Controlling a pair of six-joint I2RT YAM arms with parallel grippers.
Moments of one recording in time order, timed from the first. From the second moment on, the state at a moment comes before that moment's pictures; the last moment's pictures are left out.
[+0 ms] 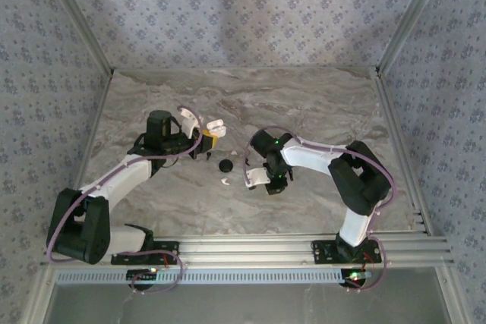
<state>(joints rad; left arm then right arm) -0.31 1.30 0.70 0.05 0.69 0.00 0.74 1.77 1.07 -0.81 -0.13 -1.09</state>
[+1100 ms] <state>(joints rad) -0.32 1.29 0.70 0.05 0.68 0.02 0.71 1.66 1.16 -0.93 -0.21 0.92</state>
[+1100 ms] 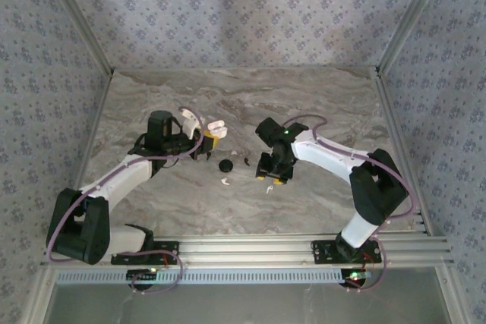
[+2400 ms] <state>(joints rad) -0.33 1.25 0.70 0.01 0.66 0.04 0.68 1.77 1.10 -0.85 -0.21 0.98</state>
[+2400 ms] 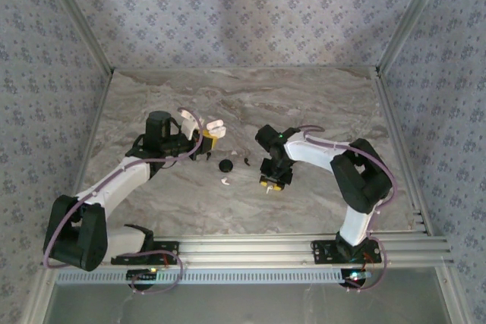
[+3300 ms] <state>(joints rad) -0.36 1.26 0.70 0.02 0.66 0.04 0.68 1.73 1.03 -0.80 -0.19 0.94</state>
